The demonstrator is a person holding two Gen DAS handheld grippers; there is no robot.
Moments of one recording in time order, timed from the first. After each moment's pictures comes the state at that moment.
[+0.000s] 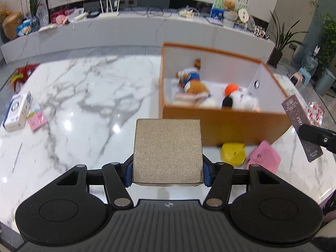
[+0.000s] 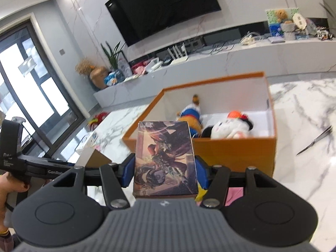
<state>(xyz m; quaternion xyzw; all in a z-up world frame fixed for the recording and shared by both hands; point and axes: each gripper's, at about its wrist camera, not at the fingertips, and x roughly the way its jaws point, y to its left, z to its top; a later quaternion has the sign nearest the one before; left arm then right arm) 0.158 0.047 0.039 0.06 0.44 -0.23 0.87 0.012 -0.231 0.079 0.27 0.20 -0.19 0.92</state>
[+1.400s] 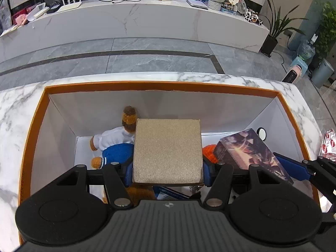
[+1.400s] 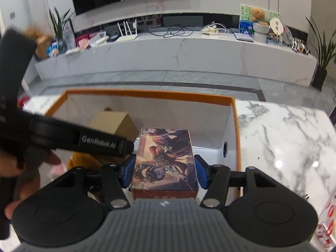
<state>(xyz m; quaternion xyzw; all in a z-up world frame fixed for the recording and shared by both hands) 0.328 -0.152 -0.028 0.08 0.49 -0.27 0.83 0.148 -0.383 0.028 0.19 0.33 -0.31 0.87</state>
